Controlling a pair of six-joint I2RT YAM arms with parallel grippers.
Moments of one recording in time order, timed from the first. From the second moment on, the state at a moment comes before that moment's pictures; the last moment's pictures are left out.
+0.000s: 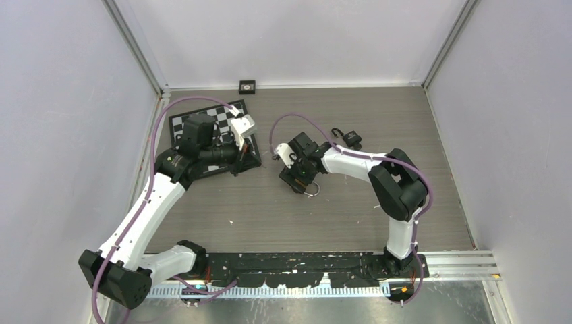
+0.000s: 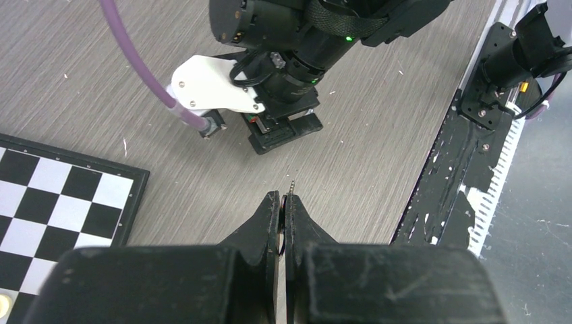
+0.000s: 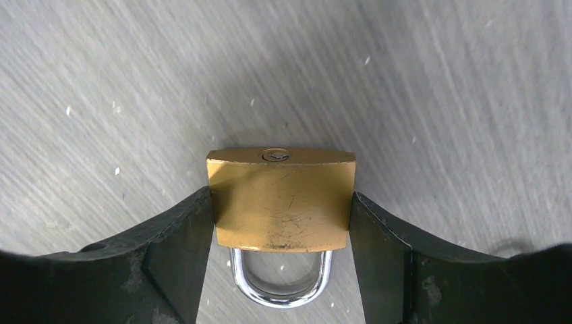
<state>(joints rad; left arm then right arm) -0.40 1.09 1.14 -0.65 0.65 0.23 0.73 1.90 1.24 -0.43 -0.12 -0.29</state>
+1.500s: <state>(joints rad) -0.37 1.32 1.27 -0.50 1.10 -0.45 0.68 1.28 1.41 -1.06 -0.63 -0.68</state>
